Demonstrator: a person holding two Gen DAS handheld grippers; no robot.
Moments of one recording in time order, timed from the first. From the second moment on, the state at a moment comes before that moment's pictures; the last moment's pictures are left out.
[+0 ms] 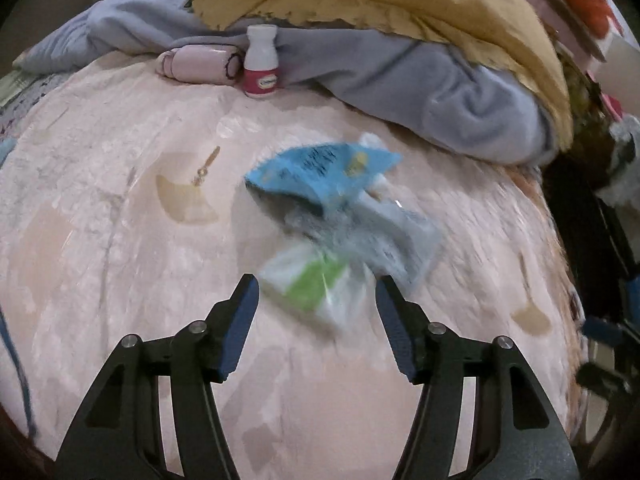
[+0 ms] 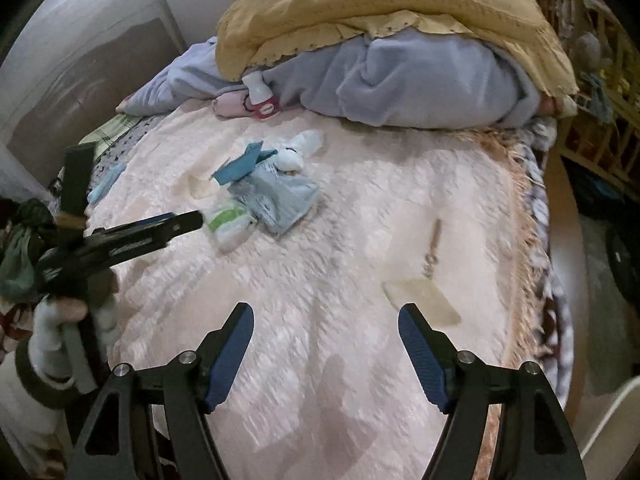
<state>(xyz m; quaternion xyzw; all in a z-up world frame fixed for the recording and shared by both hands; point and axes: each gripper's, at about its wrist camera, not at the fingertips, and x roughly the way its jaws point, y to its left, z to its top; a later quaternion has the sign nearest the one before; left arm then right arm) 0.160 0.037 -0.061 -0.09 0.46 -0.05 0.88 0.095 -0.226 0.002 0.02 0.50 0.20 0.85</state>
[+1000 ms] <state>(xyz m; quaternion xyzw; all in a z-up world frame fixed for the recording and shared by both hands) 0.123 0.075 -0.071 -0.09 0.52 -0.17 0.83 0.228 -0.083 -0.096 -0.14 0.51 0.33 0.78</state>
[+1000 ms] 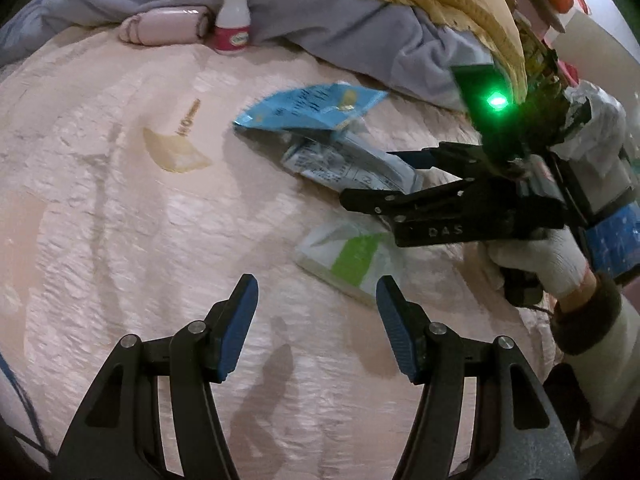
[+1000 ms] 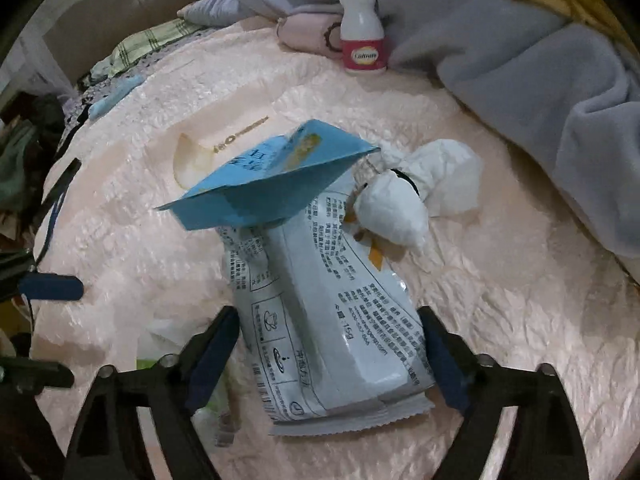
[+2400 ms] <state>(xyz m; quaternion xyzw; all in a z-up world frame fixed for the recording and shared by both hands) 0.078 -0.068 -0.017 -0.07 0.44 -0.17 0.88 0.027 -0.298 0.014 0.00 0.45 0.15 0.88</state>
